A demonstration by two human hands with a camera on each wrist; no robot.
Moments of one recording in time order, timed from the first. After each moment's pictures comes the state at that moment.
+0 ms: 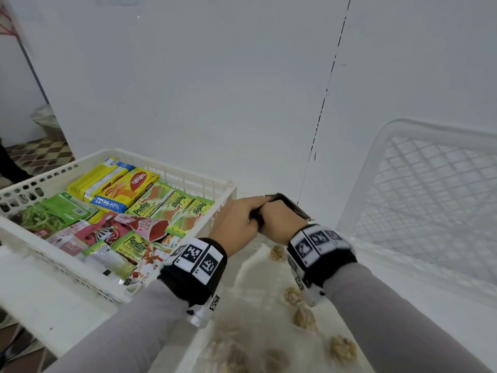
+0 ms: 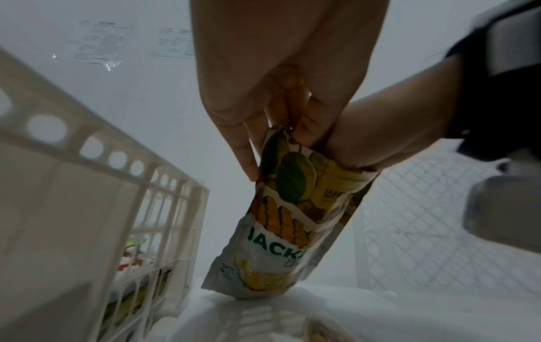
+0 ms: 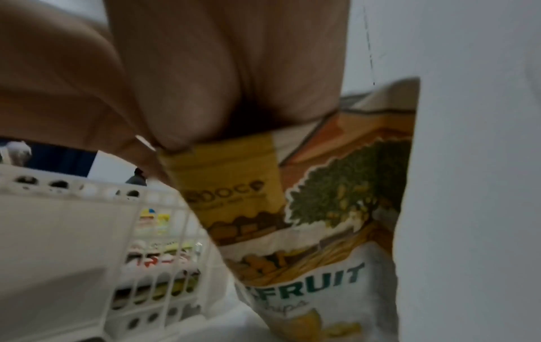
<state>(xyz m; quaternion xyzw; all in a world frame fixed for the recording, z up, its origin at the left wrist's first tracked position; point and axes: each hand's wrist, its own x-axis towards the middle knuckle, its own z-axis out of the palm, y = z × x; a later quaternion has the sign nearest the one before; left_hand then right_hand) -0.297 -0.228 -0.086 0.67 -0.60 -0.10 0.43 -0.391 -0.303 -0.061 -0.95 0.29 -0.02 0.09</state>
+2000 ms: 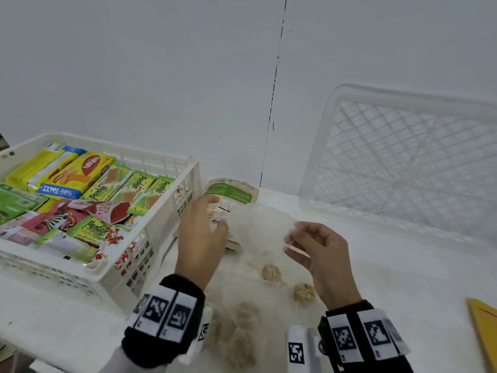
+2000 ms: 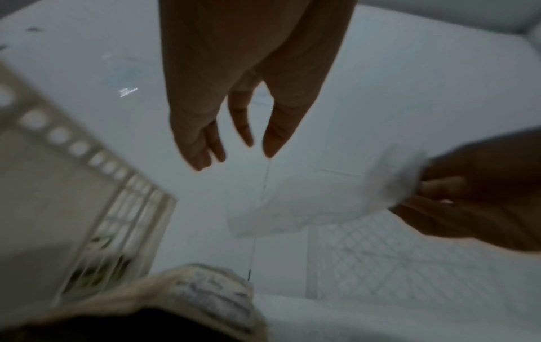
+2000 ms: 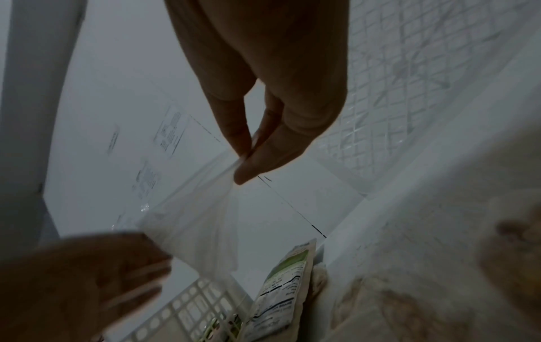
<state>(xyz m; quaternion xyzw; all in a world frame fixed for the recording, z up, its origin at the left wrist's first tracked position) -0.361 -0.165 -0.108 0.72 -0.45 -0.05 0.52 -0.543 -0.230 -0.116 -0.43 0.39 -0.50 0.65</state>
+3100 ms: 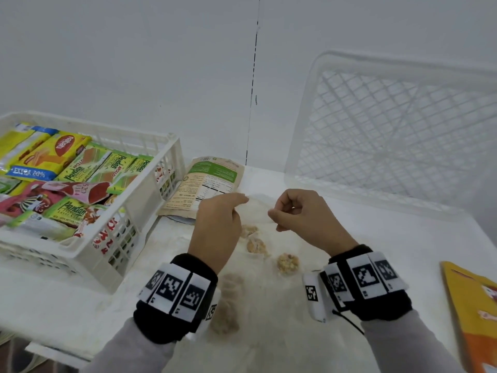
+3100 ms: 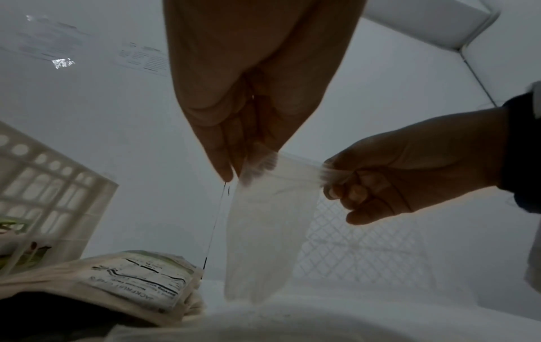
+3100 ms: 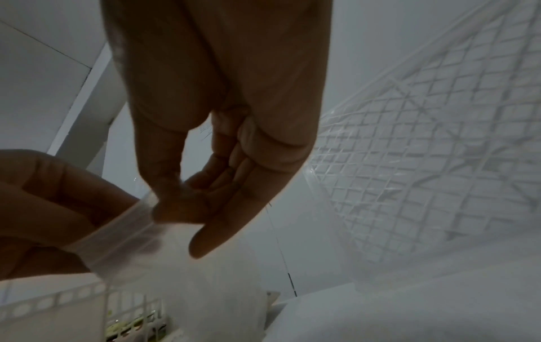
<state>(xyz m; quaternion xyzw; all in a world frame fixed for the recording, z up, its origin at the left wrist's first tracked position) -0.409 -0.171 -0.109 0.72 -0.56 -0.06 0.42 -0.563 -0.252 -0.098 -0.76 0.39 -0.29 0.44</state>
